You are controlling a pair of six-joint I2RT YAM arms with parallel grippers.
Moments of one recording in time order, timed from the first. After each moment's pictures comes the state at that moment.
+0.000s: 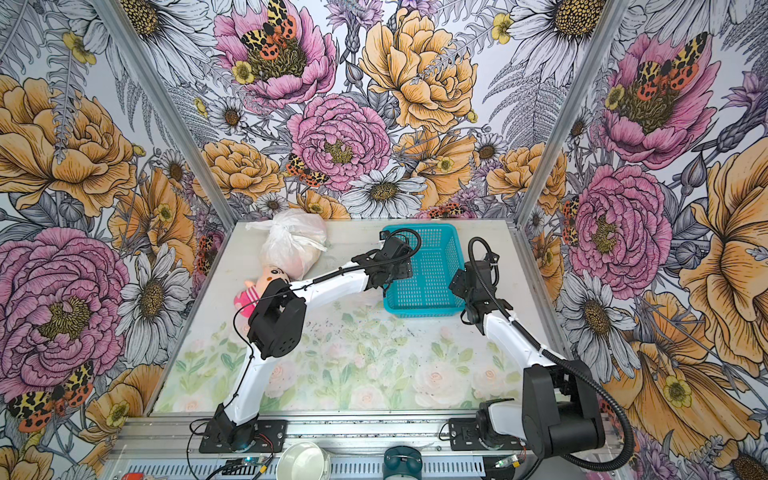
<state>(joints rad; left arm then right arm) -0.80 2.25 1.87 -0.49 -0.33 -0.74 0.11 1.28 0.72 -0.12 0.22 0.55</state>
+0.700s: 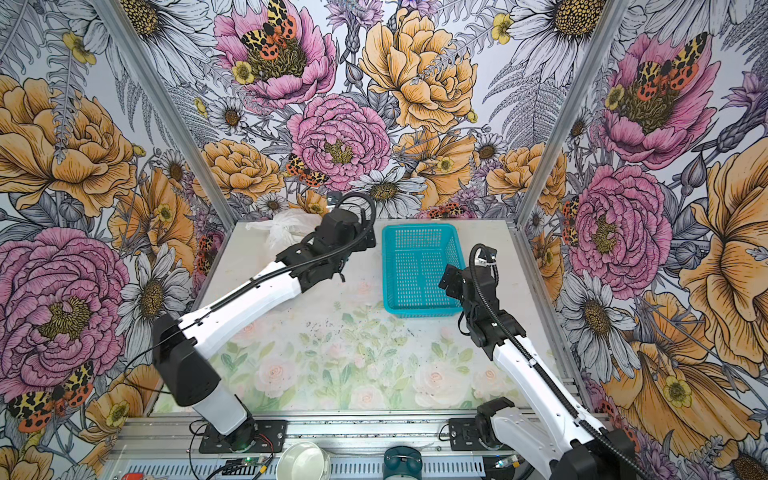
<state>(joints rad) -0.70 1.56 1.52 -0.44 -0.62 -0.51 0.34 0.99 0.75 -0.21 0.30 0.46</state>
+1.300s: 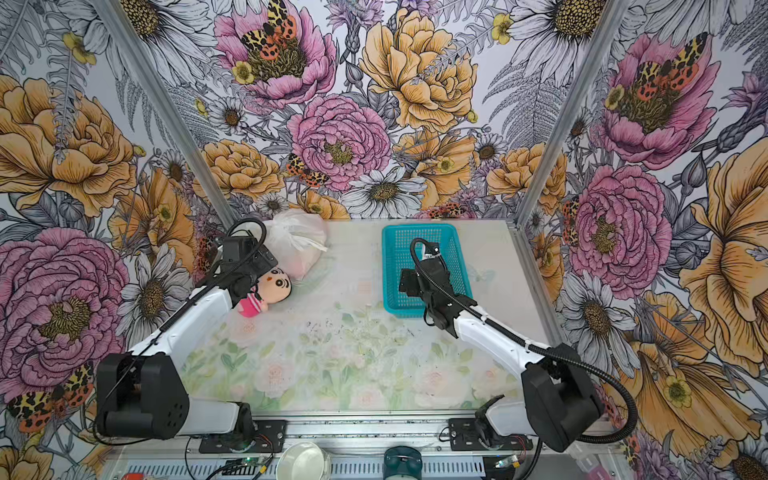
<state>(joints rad) -0.06 1.41 1.04 -0.35 -0.33 -0.63 0.52 1.35 0.84 -0.03 0.26 0.41</state>
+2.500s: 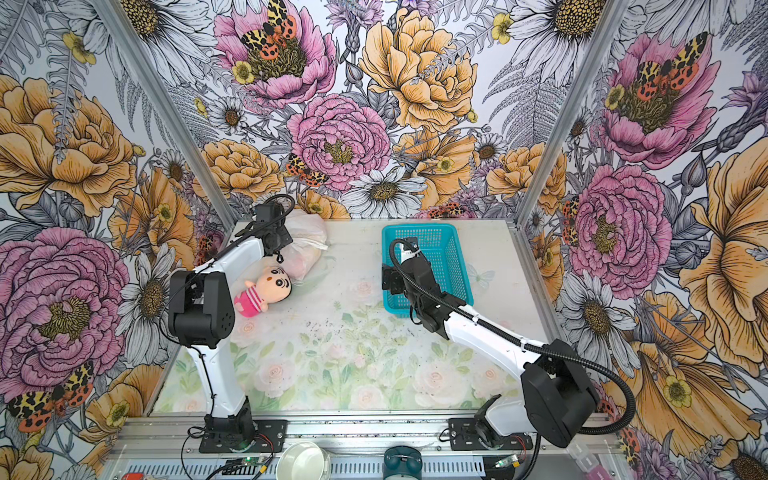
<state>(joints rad) -0.09 2.02 1.63 -0.46 -0.30 -0.53 0.64 1.39 0.92 0.06 0.28 0.28</state>
